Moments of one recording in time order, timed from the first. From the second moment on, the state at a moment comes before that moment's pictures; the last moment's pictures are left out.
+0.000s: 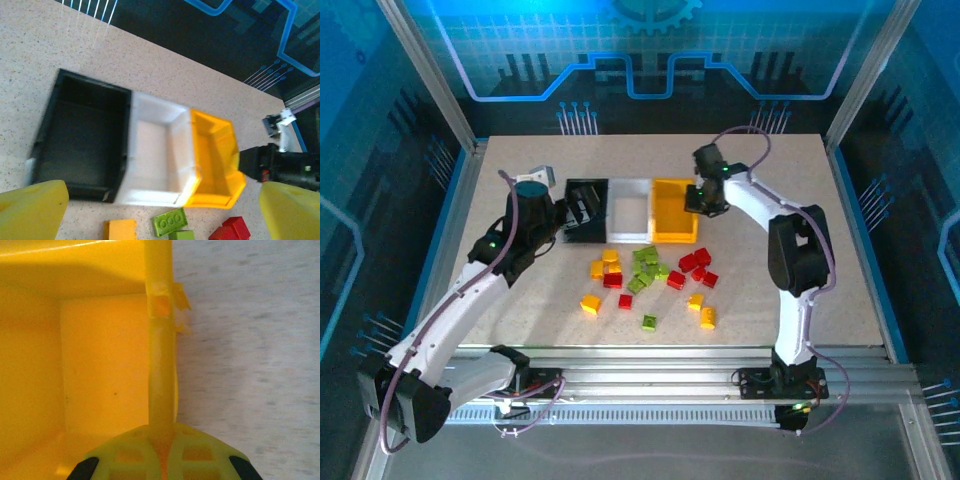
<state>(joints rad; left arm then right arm) -0.35 1.07 0.97 -0.38 -0.08 -0.64 0.31 2.02 1.59 -0.72 -0.06 0.42</state>
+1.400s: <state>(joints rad) -0.35 1.11 0.96 -0.39 -0.01 -0.64 0.22 1.97 1.57 -0.84 -0.07 0.25</state>
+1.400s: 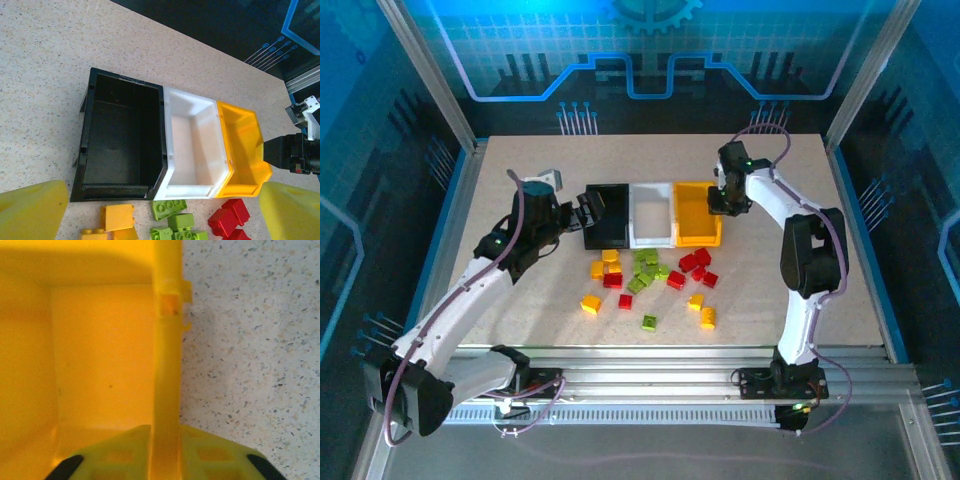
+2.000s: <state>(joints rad) -0.35 1.06 0.96 -0.42 -0.03 -0.64 0.68 1.60 1.28 -0.78 -0.05 0.25</state>
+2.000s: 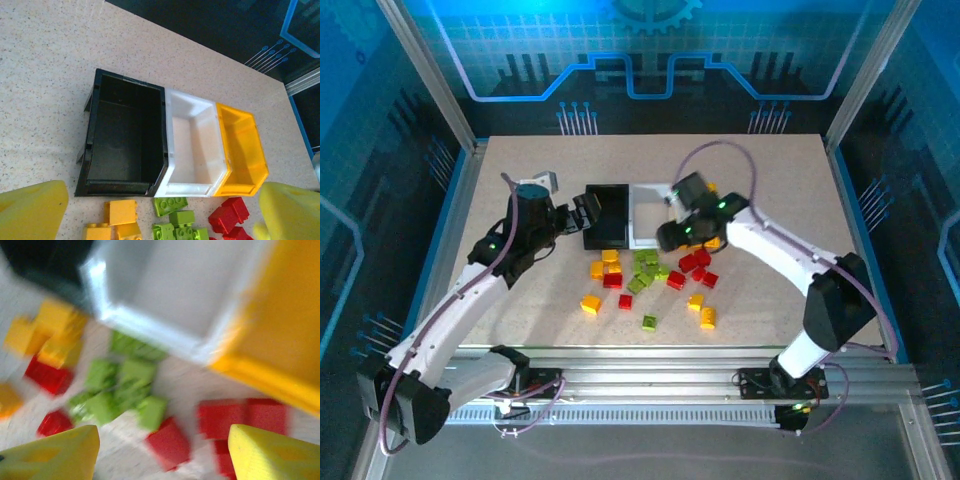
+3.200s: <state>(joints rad) -0.35 1.04 0.92 -0.44 -0.03 -0.64 1.12 1.82 1.13 -0.75 0.05 0.26</state>
